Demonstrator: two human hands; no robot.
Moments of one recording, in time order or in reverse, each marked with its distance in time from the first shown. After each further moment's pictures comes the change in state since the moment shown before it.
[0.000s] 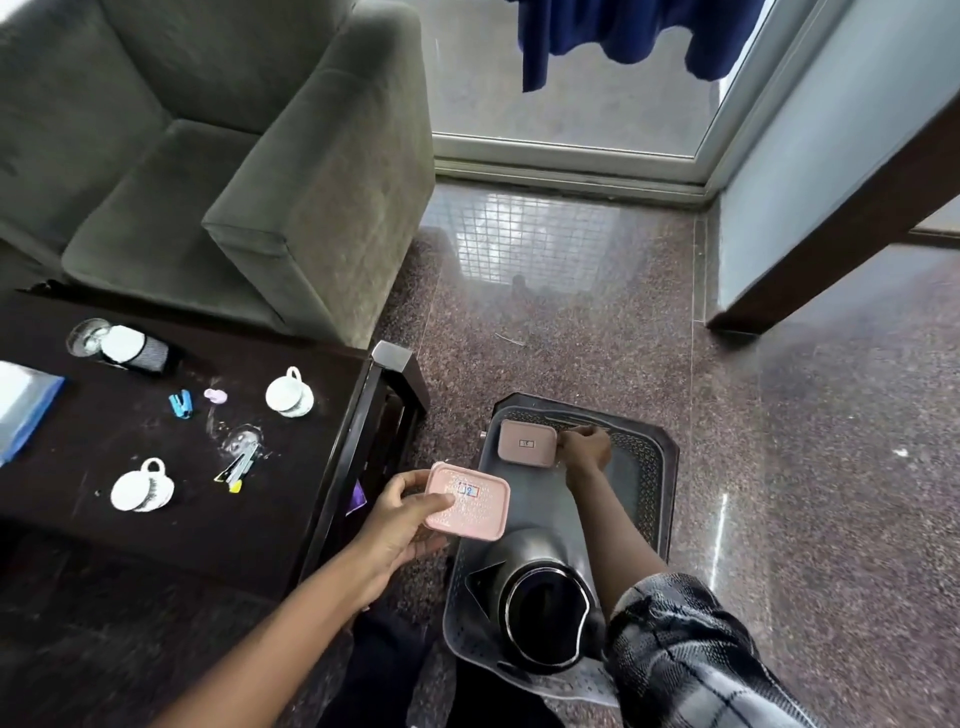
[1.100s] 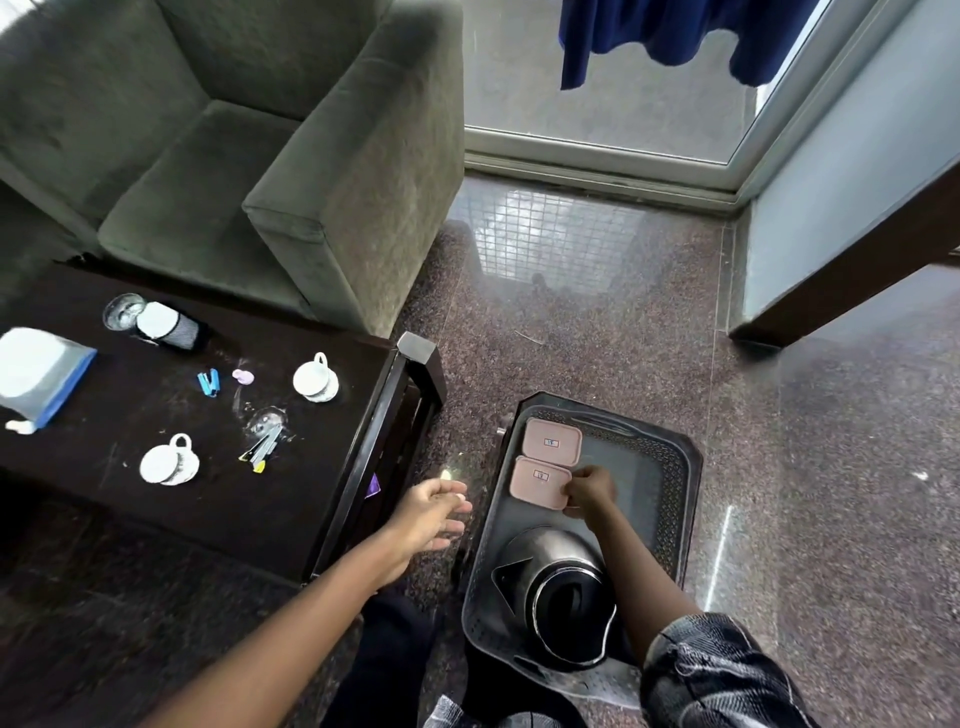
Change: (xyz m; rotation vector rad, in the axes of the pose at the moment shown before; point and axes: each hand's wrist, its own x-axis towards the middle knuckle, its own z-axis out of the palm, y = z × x) left_hand 0.005 -0.001 -0.015 0.339 0.004 -0.067; right_hand -0.038 0.030 -0.013 -0.374 -0.276 0.059
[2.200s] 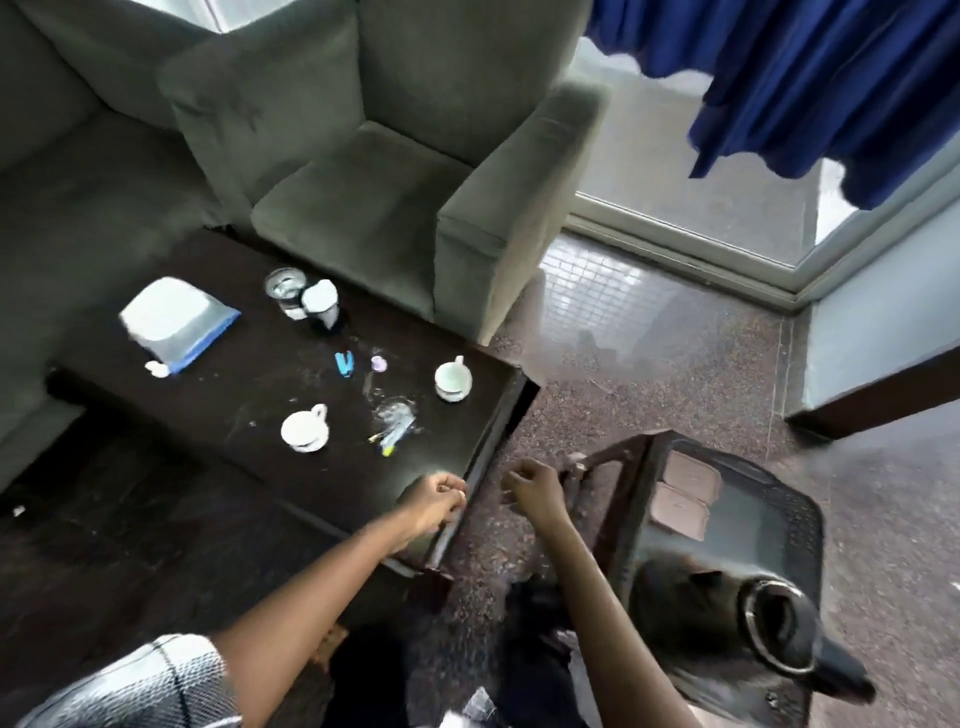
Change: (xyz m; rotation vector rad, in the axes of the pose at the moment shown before) left_hand -0.006 -0.100 -0.221 0.035 0.061 0.126; right_hand -0.213 -0.066 0.239 -0.179 -0.208 -0.488
